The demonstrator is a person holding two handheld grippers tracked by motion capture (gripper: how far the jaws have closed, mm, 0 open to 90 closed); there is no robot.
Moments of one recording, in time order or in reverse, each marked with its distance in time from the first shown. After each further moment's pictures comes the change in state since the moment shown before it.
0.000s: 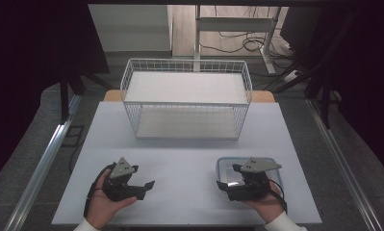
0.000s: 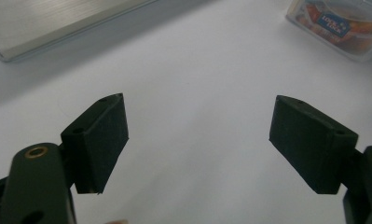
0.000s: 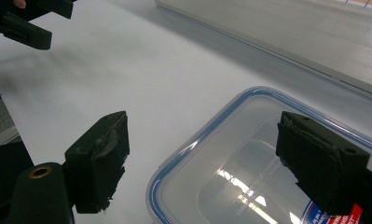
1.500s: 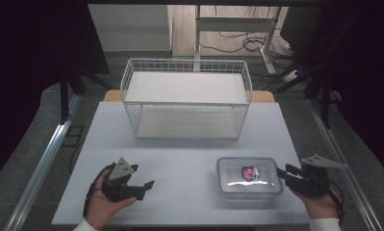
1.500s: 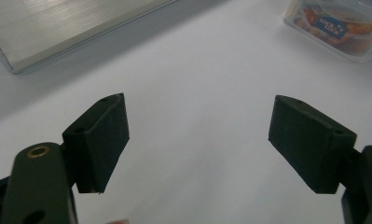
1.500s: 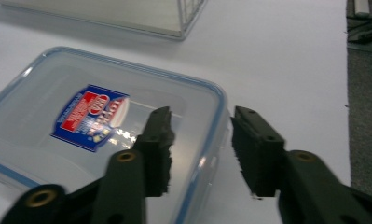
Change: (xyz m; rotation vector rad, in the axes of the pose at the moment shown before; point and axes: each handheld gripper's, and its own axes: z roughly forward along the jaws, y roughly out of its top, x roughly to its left) left arm -0.002 0.001 -0.003 -0.007 0.011 0.037; right arm -0.088 -0.035 -0.097 0.053 -0.358 0.235
